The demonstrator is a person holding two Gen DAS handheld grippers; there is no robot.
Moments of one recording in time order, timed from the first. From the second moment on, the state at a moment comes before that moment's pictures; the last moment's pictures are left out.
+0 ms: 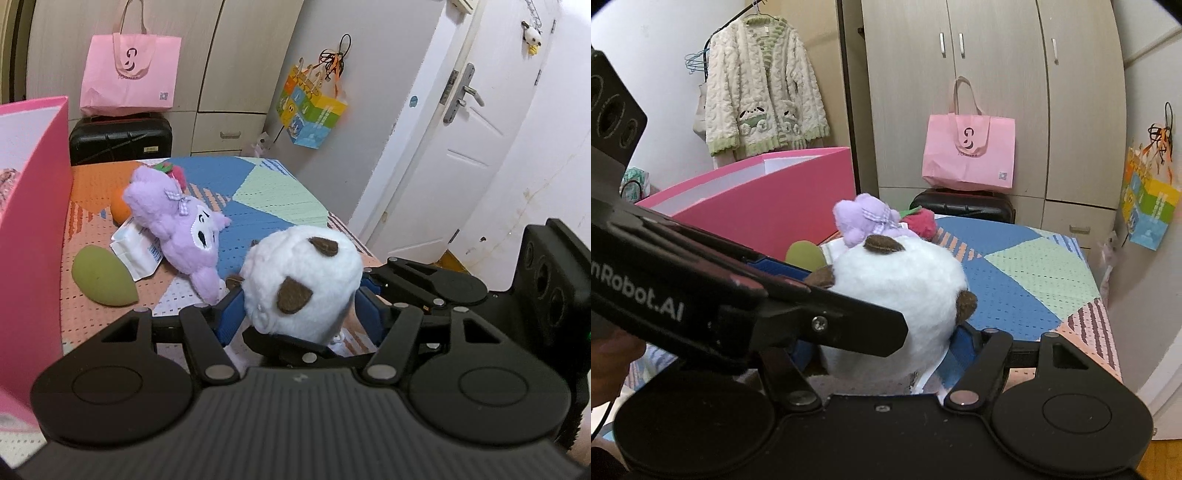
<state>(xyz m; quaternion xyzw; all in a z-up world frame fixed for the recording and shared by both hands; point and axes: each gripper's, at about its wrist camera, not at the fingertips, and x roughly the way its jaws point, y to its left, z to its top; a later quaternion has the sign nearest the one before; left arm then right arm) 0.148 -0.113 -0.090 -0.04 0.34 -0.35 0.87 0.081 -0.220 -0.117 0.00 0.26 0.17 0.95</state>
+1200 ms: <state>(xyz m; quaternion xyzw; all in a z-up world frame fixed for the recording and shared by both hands) 0.063 -0.032 -0.016 -0.05 0.37 -0.33 0.87 0.012 -0.133 -0.032 -0.07 0.30 0.22 0.93</state>
